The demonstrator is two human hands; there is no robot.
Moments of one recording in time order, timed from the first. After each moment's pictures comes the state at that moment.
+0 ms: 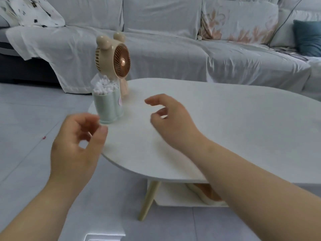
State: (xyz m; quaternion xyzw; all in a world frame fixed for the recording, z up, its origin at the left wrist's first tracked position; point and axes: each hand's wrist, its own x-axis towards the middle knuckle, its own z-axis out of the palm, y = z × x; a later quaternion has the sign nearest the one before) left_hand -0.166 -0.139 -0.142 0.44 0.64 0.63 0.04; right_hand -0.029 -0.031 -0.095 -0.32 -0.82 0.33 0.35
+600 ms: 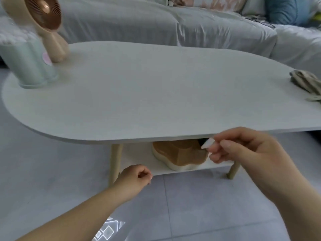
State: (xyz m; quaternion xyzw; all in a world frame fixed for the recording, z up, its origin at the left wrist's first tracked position) left_hand -0.018 -0.094 -0.300 0.51 0.69 0.28 0.43; right_hand 0.197 -0.066 -0.146 -0.39 -0.65 0.52 0.39
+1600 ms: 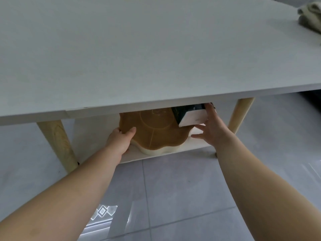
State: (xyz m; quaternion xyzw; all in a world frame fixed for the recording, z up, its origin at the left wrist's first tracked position) left_hand 0.028 0.016 -0.363 0.24 0.74 0.41 0.47; right_hand 0.253 0.091 -0.321 -0.56 -0.32 0.67 0.37
